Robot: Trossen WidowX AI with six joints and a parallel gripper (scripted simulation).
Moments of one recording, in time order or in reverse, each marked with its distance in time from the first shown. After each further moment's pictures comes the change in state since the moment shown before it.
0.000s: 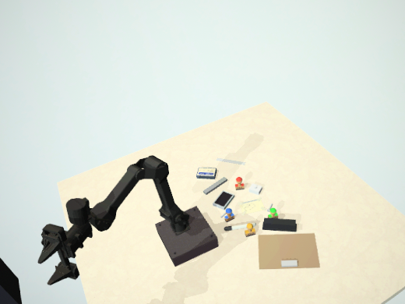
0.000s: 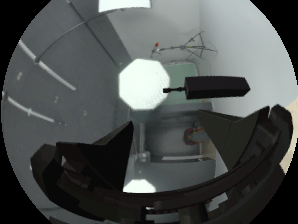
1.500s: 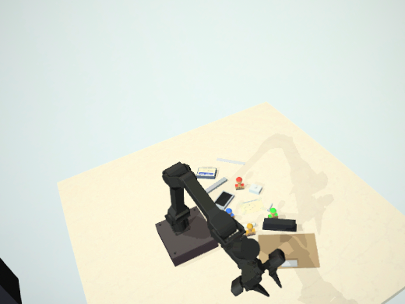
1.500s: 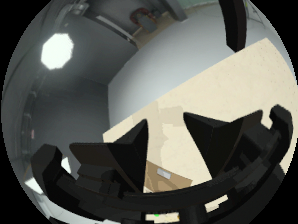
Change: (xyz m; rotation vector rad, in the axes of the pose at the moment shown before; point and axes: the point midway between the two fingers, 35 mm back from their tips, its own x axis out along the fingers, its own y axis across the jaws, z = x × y) arm -0.233 -0.142 -0.552 -0.892 1.474 -0.279
